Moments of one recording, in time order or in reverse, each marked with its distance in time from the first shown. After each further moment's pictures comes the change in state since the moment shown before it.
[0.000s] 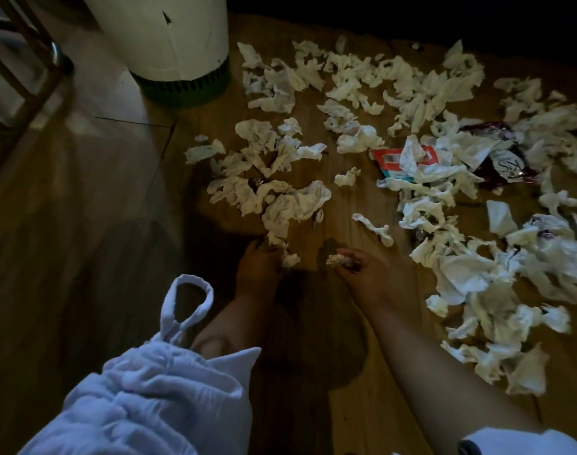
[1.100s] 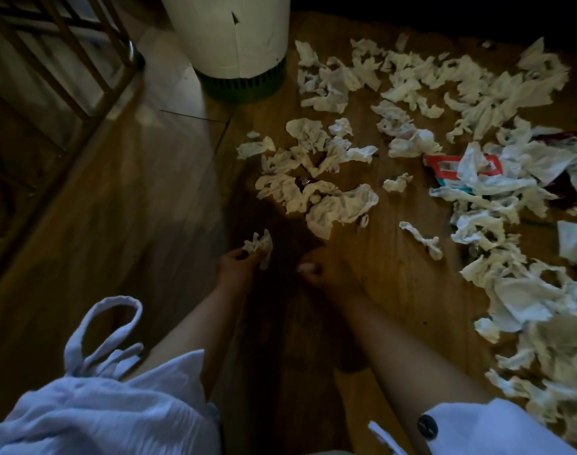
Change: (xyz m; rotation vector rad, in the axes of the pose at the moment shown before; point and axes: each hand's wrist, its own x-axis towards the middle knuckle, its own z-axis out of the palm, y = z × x) left_hand -0.027 -0.062 -0.062 -1.096 0.104 -0.713; right_hand 0.003 -0.048 0.089 -0.241 -0.513 -0.222
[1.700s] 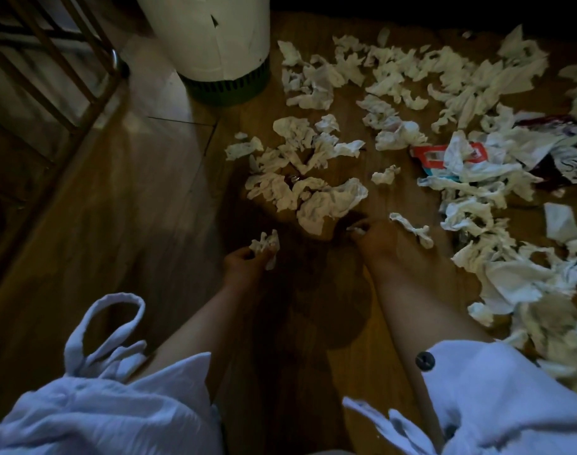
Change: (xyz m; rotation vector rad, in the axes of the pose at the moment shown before) left_hand -0.016 0.003 0.019 0.084 -0.054 0.008; right_hand 0.024 0.041 -0.066 0.063 0.449 0.288
